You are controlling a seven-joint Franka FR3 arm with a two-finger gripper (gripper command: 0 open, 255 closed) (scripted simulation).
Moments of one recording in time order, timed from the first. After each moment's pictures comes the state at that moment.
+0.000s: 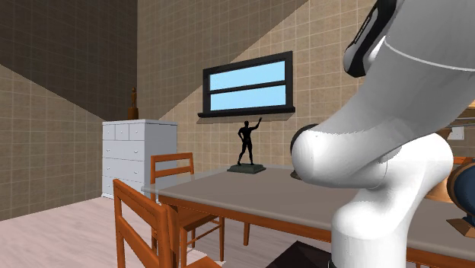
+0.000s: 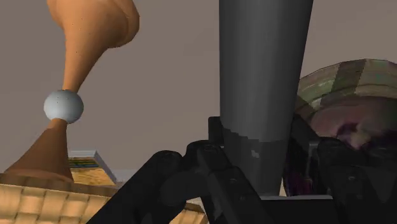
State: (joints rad) arm -0.85 -0.79 -0.56 -2.50 -0.48 2.27 0.18
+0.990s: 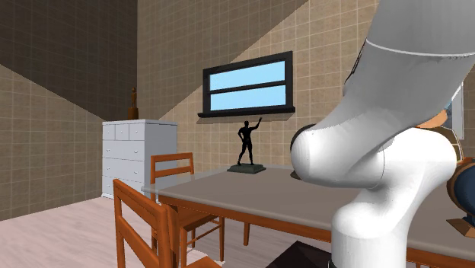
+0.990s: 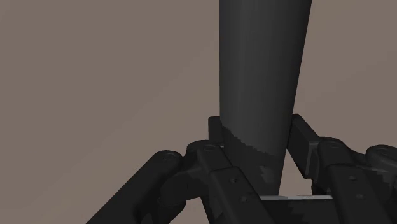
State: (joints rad) arm -0.93 -0.68 -0.61 -2.68 -0.50 2.27 0.17
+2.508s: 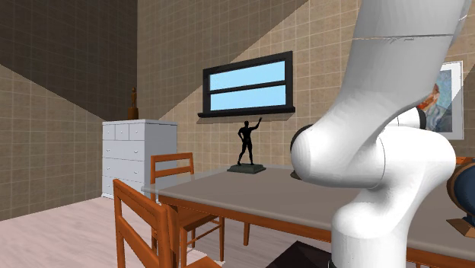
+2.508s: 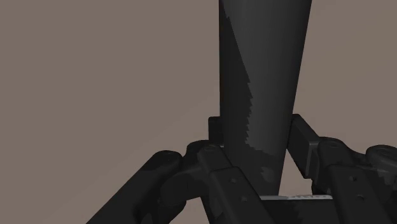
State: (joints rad) arm -0.91 -0.44 -0.74 -2.81 -0.56 2.63 0.19
